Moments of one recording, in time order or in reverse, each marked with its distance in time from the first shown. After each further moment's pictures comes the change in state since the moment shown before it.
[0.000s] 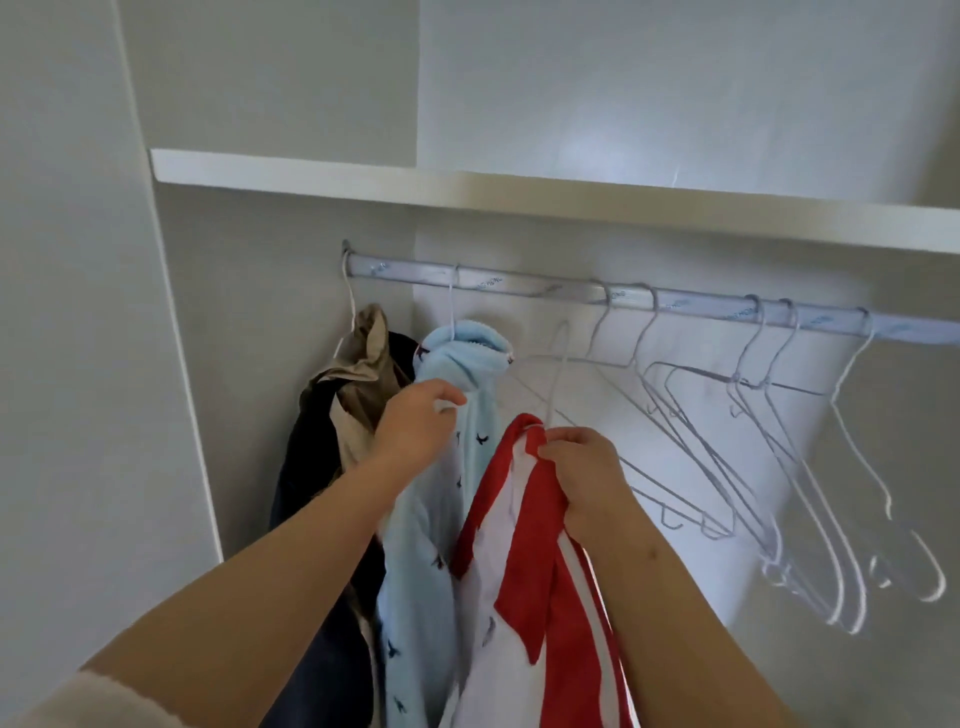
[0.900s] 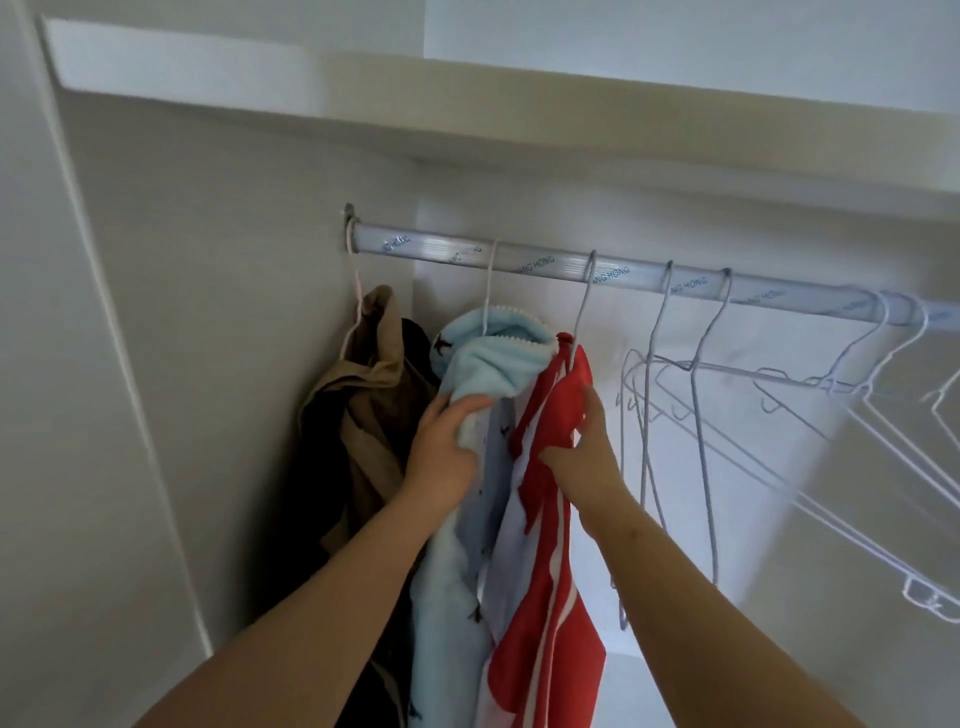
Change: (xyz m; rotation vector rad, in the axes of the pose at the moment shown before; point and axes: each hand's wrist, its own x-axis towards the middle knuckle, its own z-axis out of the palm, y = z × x) left_hand 0.042 -0.061 0.022 -0.279 -0.115 0.001; right_hand 0.090 0.036 0.059 -0.333 -0.046 -0.258
